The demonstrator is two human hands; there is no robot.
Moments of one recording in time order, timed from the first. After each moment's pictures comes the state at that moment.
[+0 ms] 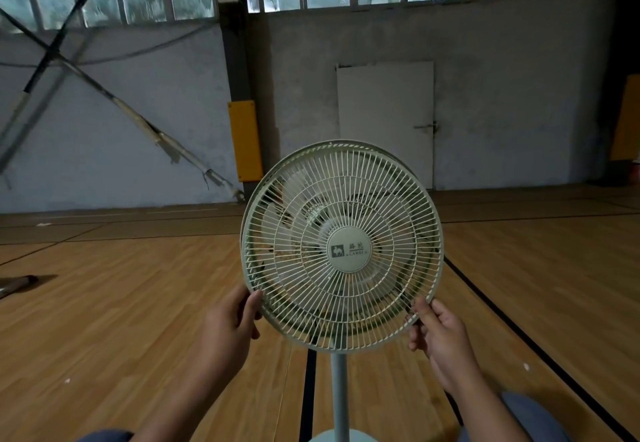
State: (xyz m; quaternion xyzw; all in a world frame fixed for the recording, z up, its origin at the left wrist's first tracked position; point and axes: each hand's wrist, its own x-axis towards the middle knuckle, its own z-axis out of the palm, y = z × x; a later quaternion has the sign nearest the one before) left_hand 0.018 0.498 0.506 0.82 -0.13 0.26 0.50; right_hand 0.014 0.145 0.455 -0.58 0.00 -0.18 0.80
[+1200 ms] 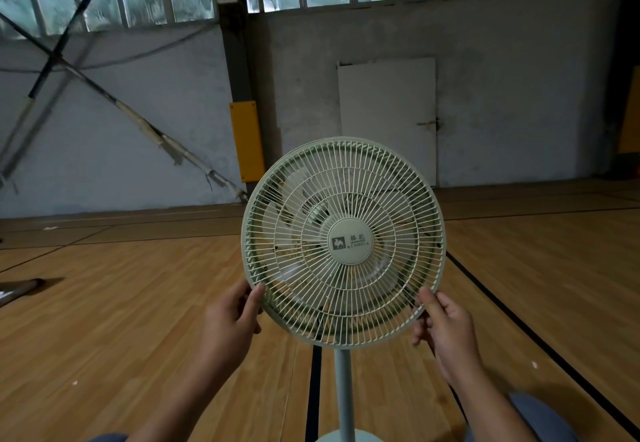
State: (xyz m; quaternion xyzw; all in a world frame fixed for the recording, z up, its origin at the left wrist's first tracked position) left_hand 0.014 0.491 0.521 0.81 -0.12 0.25 0.52; right_hand 0.016 0.150 0.468 -0.59 0.01 -0.24 0.78
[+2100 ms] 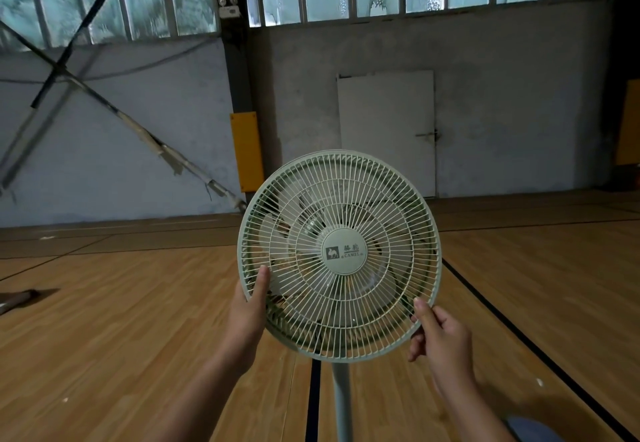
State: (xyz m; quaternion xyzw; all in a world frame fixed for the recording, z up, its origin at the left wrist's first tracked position) left_hand 0.070 0.463 0.533 0.65 -0.11 0.14 0.74; right_hand 0.024 0.162 0.472 -0.63 0.03 -0.29 0.72
